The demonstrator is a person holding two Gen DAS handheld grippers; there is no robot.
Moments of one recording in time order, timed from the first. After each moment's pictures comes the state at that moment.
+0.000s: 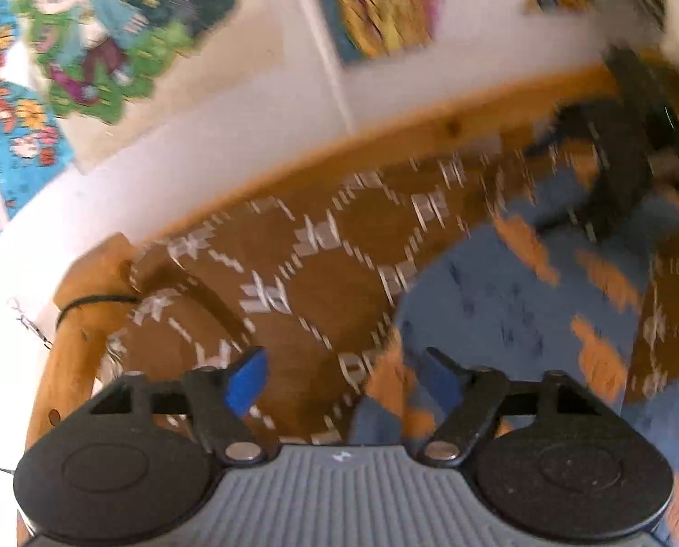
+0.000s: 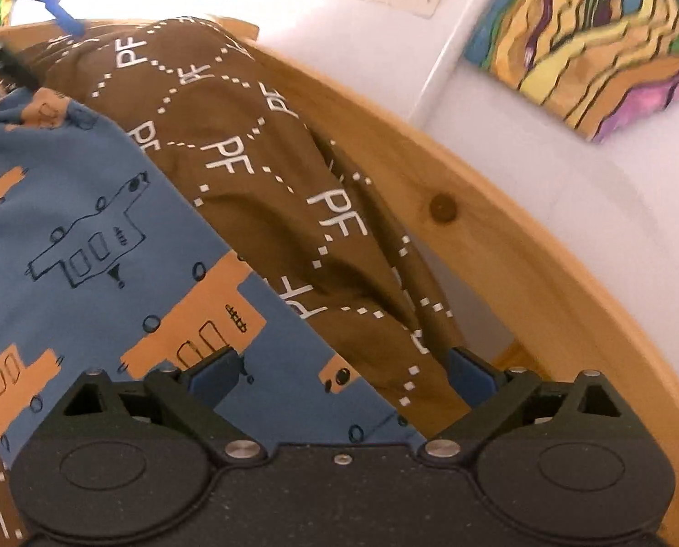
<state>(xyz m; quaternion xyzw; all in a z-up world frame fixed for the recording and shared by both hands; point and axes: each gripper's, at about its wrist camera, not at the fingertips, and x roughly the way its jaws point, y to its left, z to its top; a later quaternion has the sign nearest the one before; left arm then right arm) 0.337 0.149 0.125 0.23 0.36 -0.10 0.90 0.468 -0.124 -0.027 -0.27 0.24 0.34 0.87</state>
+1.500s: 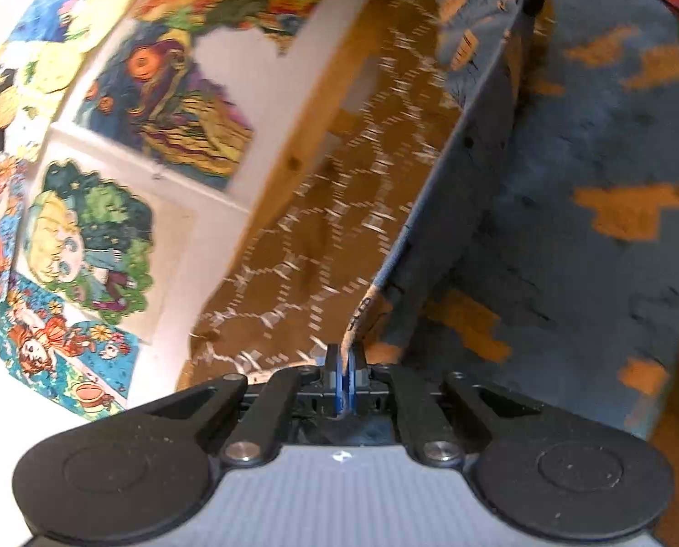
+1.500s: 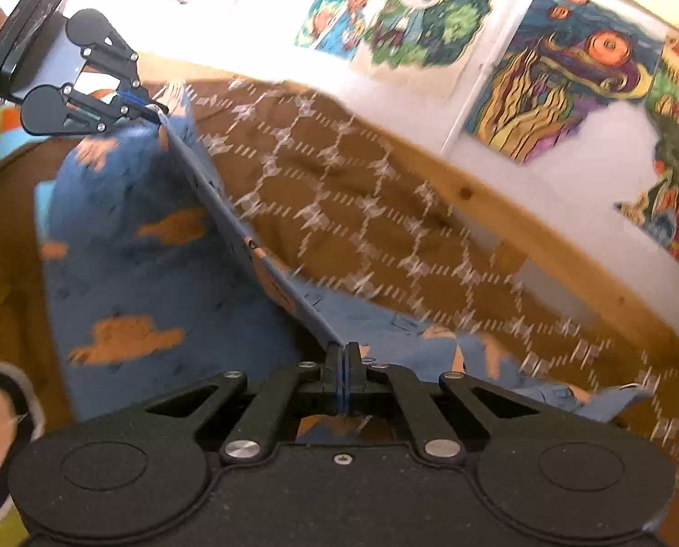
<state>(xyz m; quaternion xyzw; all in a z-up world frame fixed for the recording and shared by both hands) 0.100 0.075 0.004 0.56 0.15 -0.08 0.81 0.135 -0.216 -0.093 -0.25 0.13 0.30 0.91</state>
